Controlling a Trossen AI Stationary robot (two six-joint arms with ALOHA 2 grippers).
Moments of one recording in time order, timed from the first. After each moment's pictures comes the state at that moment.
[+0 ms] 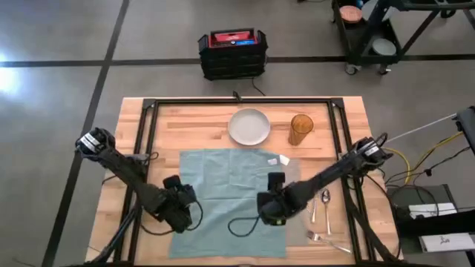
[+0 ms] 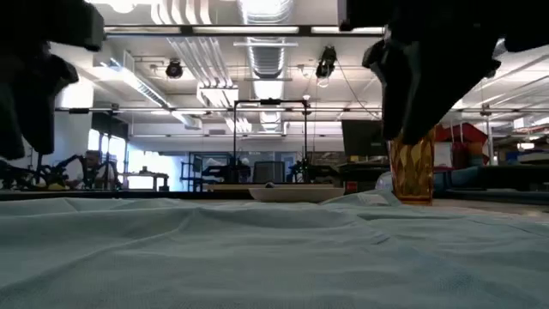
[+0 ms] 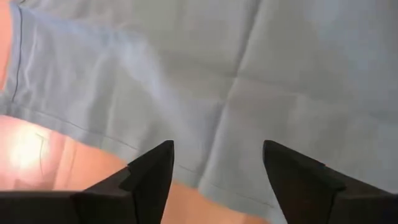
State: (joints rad) left arm -0.70 1.51 0.96 -0.95 -0.33 -0.99; right arm 0.45 1.82 1.38 -0.95 0.30 0.41
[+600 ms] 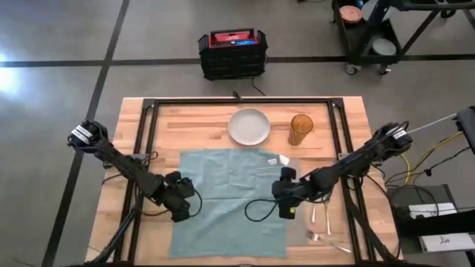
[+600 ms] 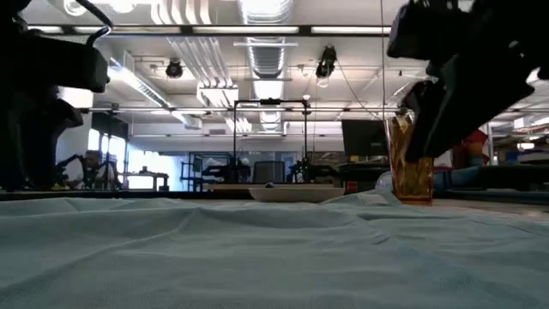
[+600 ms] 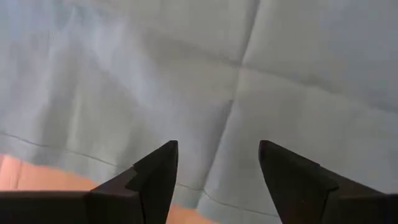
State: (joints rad) left arm -0.62 1.37 0.72 -0.66 -0.23 -0.91; right arm 0.45 1.52 0.82 -0.35 0.26 0.50
